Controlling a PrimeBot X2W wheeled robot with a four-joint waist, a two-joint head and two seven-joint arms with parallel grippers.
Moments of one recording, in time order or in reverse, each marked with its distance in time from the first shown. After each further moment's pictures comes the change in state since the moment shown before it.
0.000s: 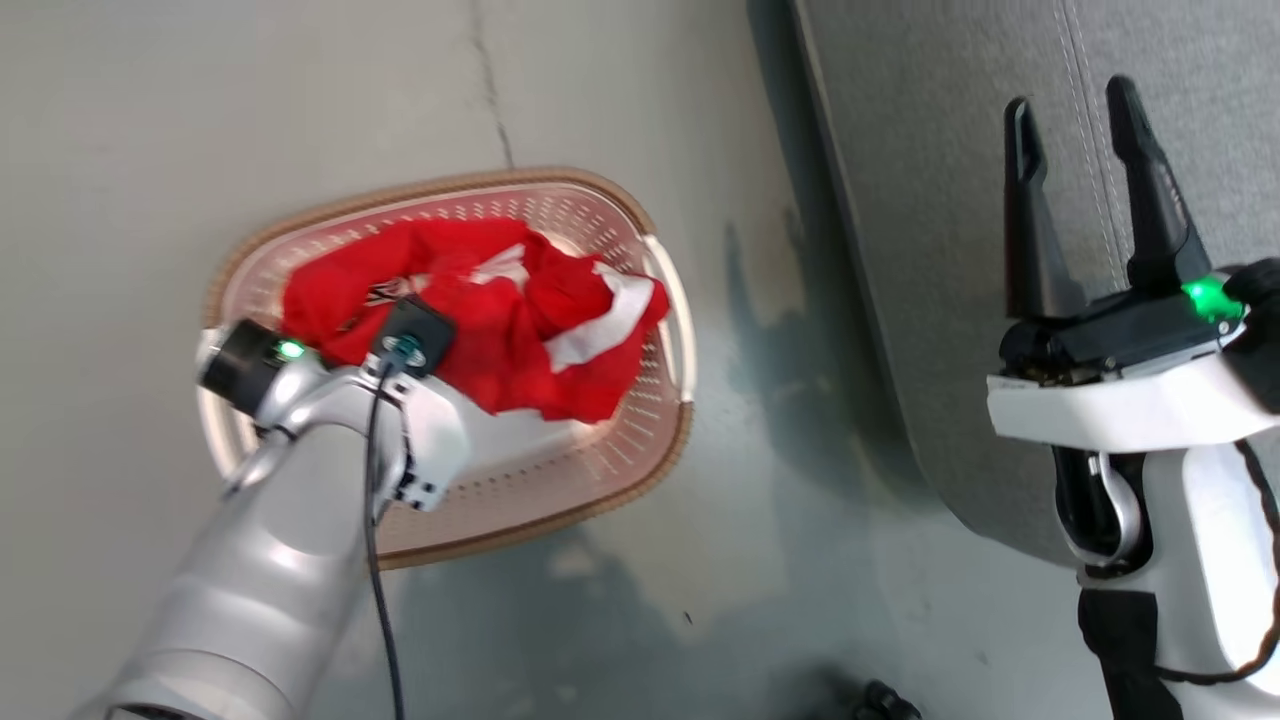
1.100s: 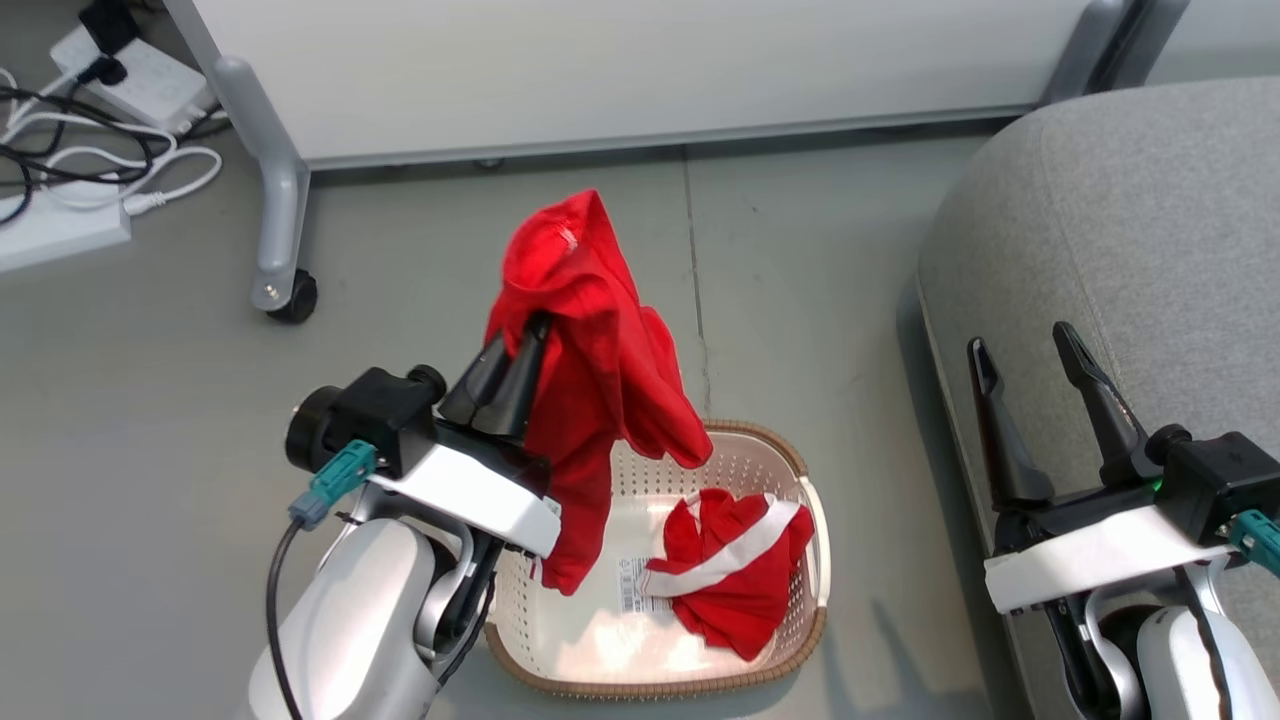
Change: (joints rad) left arm 0.469 0.007 0.172 -0.937 -0.329 0.008 -0.058; right arm 0.312 0.001 -0.040 -0.033 -0.063 0.000 0.176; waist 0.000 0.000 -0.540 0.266
